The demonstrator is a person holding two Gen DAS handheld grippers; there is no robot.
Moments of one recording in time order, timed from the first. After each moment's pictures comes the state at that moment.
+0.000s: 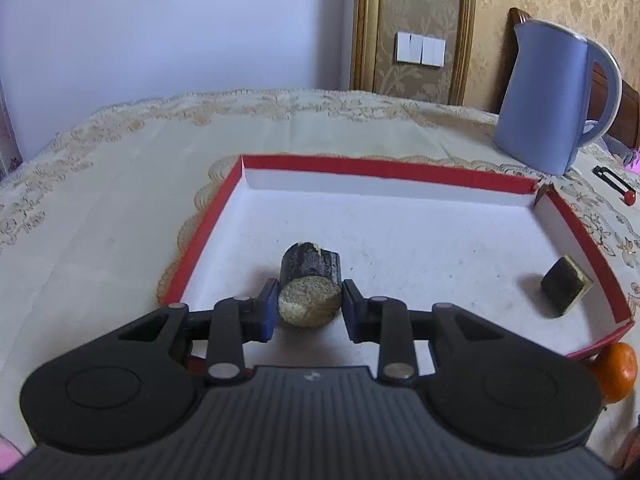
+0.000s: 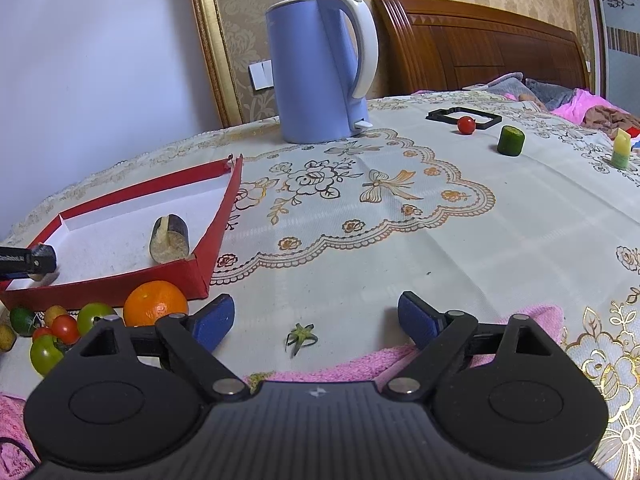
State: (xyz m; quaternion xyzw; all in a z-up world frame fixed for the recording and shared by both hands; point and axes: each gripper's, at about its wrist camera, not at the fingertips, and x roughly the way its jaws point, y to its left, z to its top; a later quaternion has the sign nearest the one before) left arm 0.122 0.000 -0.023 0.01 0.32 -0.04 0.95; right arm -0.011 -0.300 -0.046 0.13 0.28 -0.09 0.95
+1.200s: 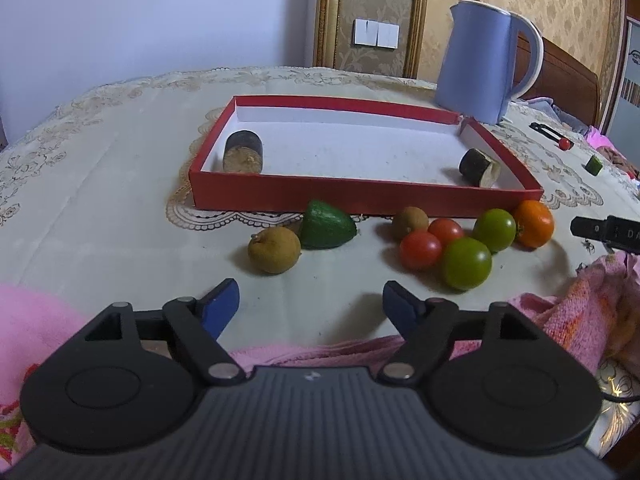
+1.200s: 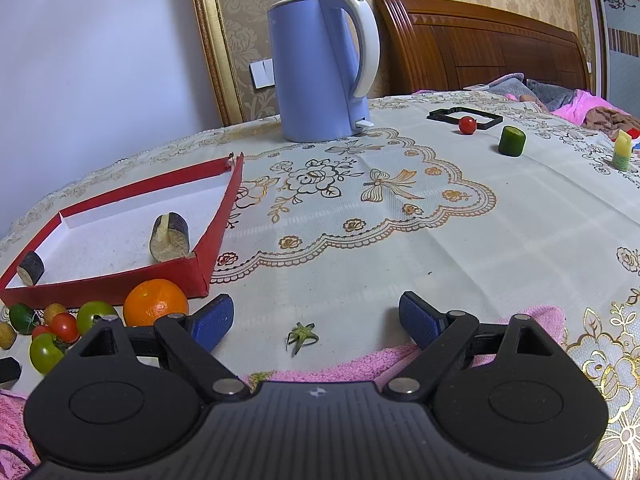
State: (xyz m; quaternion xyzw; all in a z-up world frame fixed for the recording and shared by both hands) left arm -0.004 0.021 -0.035 0.01 0.33 -0.10 0.94; right arm -0.010 -0.300 -0.046 0.13 0.28 -0.09 0.95
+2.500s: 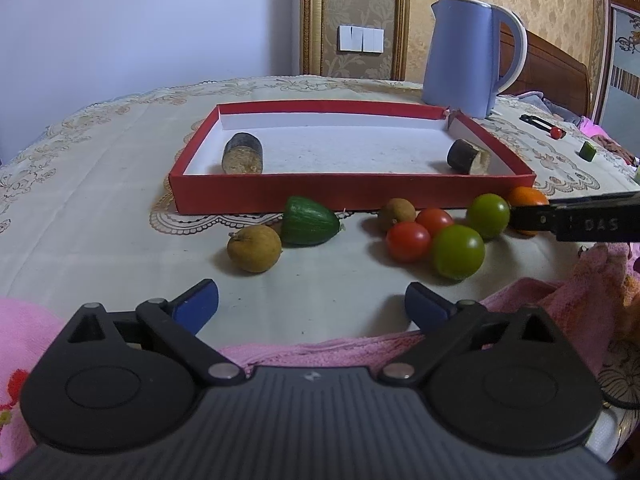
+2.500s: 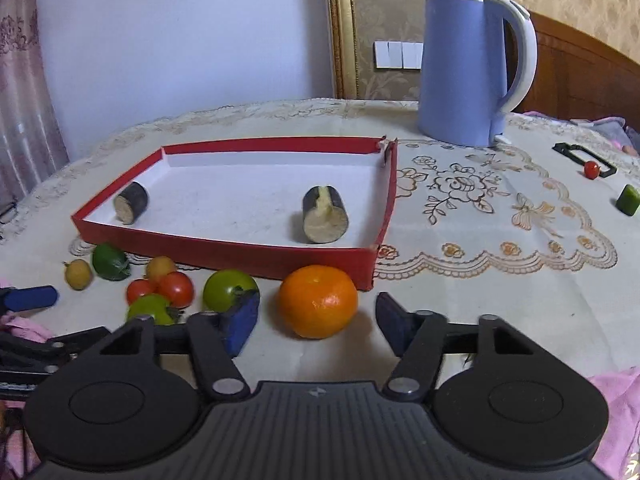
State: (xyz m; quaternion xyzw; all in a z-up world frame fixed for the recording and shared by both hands) left arm -0.006 0.011 -0.047 0.03 0.30 -0.11 0.95; right arm 0.018 -0.221 -0.032 0.03 0.31 0.05 0.95
